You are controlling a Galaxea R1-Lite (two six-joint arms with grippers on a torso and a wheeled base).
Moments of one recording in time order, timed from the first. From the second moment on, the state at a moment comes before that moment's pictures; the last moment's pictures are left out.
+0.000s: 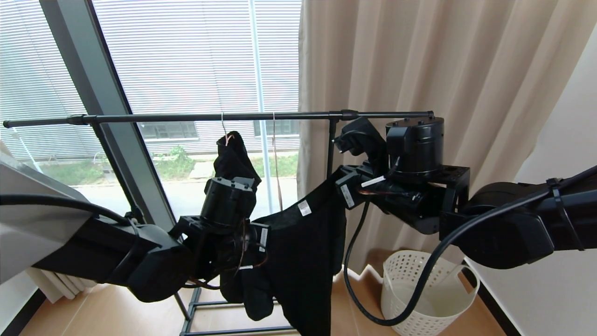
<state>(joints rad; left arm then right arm) -0.58 1.94 -0.89 -0.43 0.29 -0.17 0.69 1.90 -1.15 -0.44 -0.39 -0.18</state>
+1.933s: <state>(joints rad) -0.52 1.87 -1.59 0.40 -0.05 -0.13 0.67 1.69 -1.02 -0.29 -0.19 -0.28</state>
